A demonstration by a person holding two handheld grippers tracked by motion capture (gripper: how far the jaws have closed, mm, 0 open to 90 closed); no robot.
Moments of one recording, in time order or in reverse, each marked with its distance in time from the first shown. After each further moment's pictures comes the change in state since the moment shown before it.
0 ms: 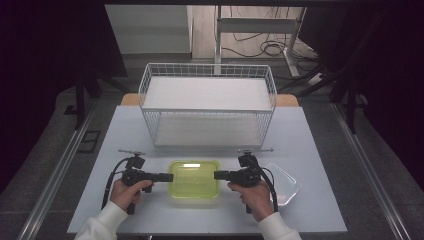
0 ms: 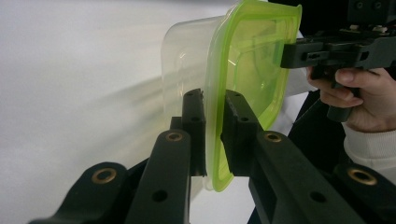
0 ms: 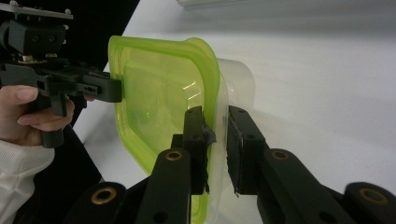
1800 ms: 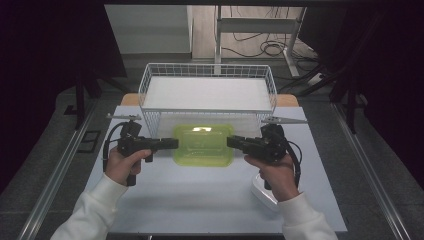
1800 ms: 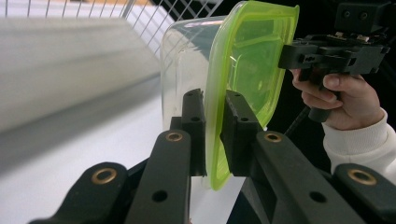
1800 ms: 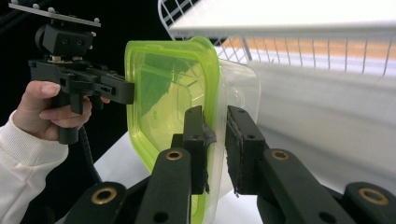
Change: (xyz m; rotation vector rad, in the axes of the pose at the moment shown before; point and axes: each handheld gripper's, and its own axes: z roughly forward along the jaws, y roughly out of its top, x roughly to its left) left arm -0.092 0.080 -0.044 -0.157 -0.068 0.230; right arm 0.064 0.063 -0.100 -0.251 0.011 -0.277
